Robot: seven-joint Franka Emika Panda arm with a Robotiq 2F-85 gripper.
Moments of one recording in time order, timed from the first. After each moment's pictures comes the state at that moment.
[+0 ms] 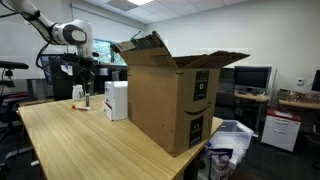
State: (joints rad) arm 0.20 -0.02 0.15 -2.18 0.07 2.24 0.23
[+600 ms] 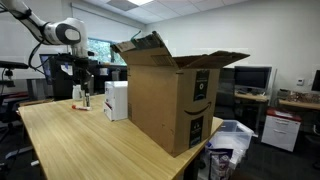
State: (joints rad) arm 0.20 -0.08 0.18 -2.26 0.05 2.29 0.23
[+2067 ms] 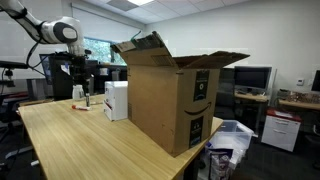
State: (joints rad) arm 0.20 -0.08 0.22 -2.24 0.01 2.28 0.22
